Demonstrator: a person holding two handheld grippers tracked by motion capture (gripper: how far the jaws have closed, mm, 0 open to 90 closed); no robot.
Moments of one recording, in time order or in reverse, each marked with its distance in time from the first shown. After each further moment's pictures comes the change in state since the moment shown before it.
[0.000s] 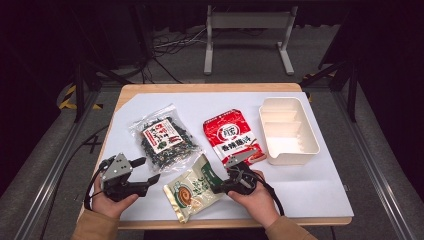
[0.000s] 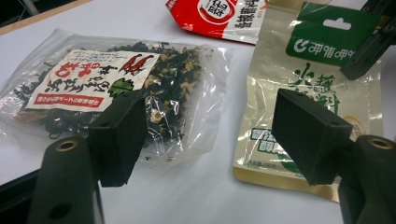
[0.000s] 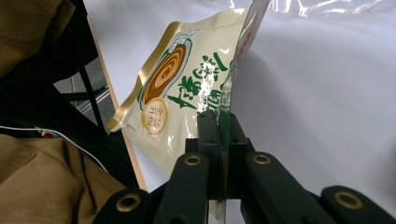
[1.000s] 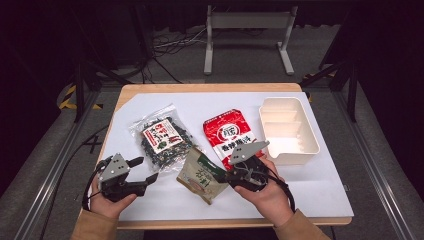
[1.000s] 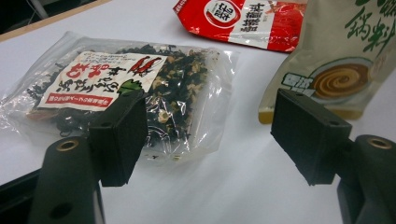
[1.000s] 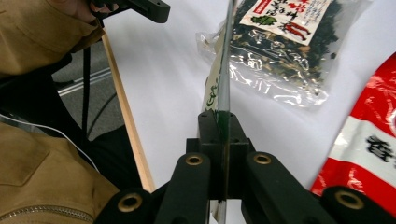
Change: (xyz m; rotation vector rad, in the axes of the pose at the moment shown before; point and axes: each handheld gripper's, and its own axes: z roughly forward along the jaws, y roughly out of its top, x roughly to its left) left arm 0.001 -0.001 -0.004 -0.018 0.019 -0.008; right arm 0.049 0.040 -0.063 -0.058 -0.125 -0.243
